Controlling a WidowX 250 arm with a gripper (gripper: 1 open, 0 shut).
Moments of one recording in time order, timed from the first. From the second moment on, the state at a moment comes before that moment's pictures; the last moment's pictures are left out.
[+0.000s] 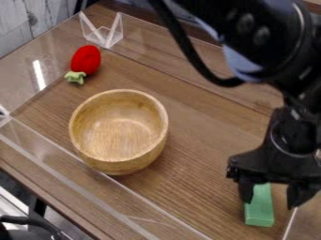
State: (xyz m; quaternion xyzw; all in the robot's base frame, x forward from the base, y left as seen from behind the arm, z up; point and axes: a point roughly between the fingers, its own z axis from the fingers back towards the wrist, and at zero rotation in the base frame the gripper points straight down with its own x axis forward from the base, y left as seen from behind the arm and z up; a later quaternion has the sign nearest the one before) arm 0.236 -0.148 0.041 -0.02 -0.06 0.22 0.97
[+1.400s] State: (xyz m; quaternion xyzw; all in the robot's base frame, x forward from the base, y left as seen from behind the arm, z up) arm 0.214 -0.079 0.136 -0.02 -0.10 0.23 0.97
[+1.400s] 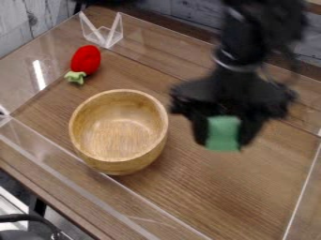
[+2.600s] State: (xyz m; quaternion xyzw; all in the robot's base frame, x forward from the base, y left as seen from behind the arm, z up) arm 0.232 -0.061 0.161 0.01 -0.10 0.27 0.96
